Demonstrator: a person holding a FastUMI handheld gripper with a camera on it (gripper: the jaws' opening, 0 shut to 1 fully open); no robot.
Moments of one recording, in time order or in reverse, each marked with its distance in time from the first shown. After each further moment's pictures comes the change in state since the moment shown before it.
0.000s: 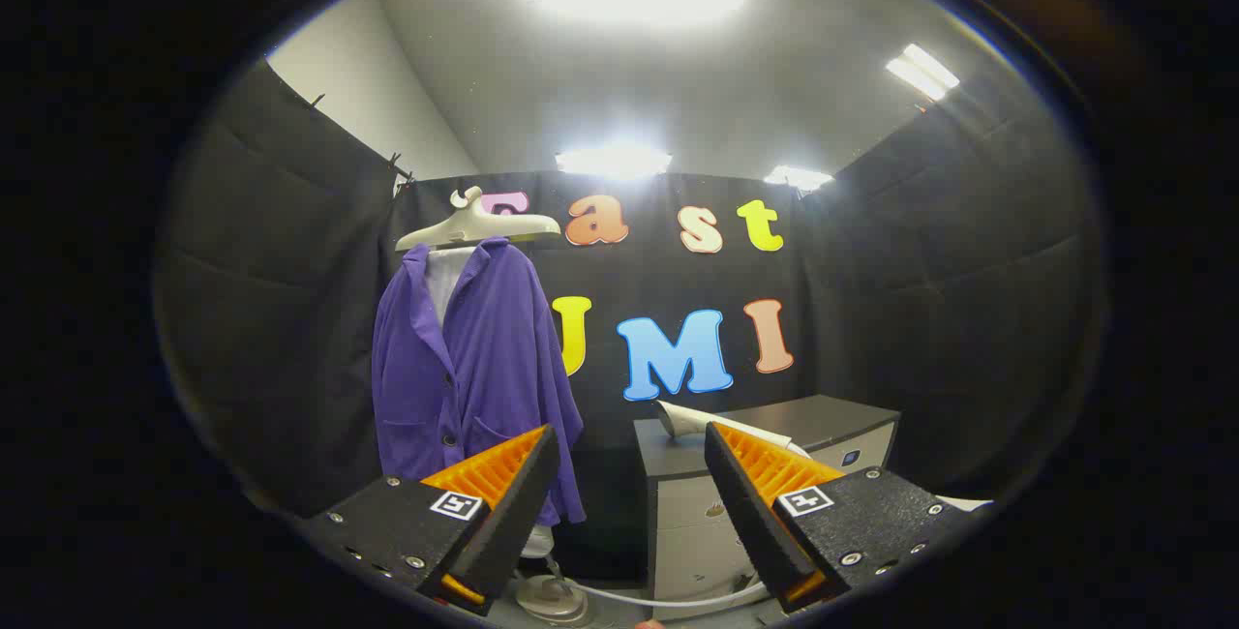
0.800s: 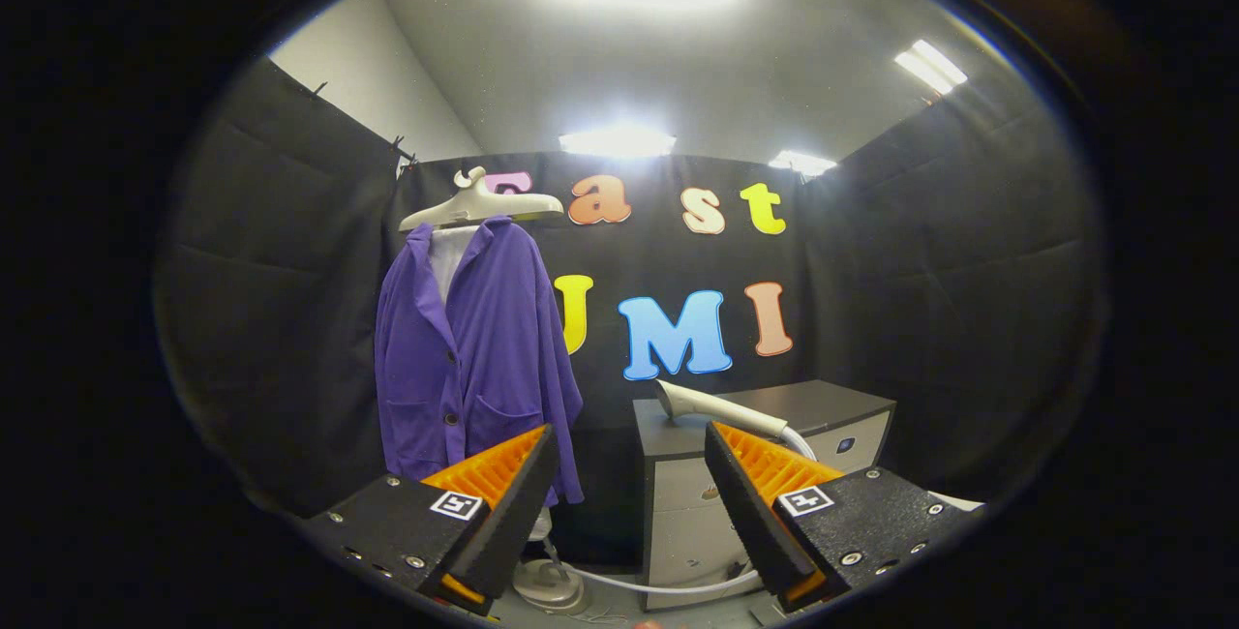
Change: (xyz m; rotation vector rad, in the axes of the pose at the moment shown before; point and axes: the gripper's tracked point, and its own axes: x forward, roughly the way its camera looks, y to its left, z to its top) arm -0.005 -0.008 -0.009 -0.022 0.070 0.010
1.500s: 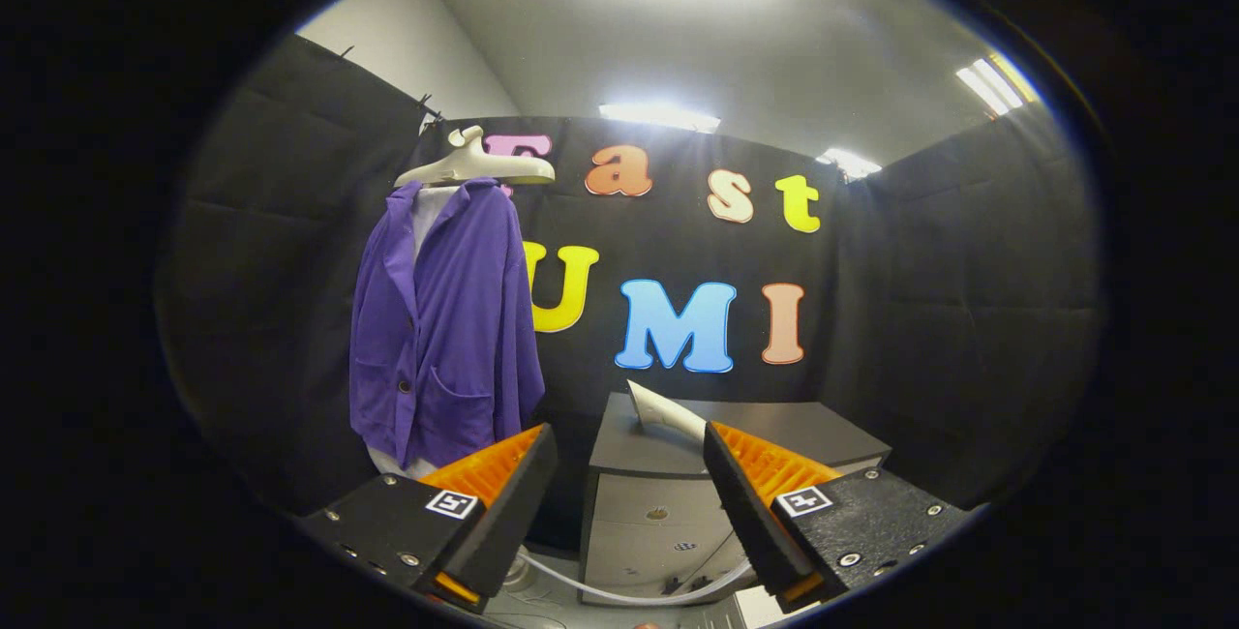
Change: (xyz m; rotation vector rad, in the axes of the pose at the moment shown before) arm 0.085 -0.078 0.006 -0.162 0.107 0.143
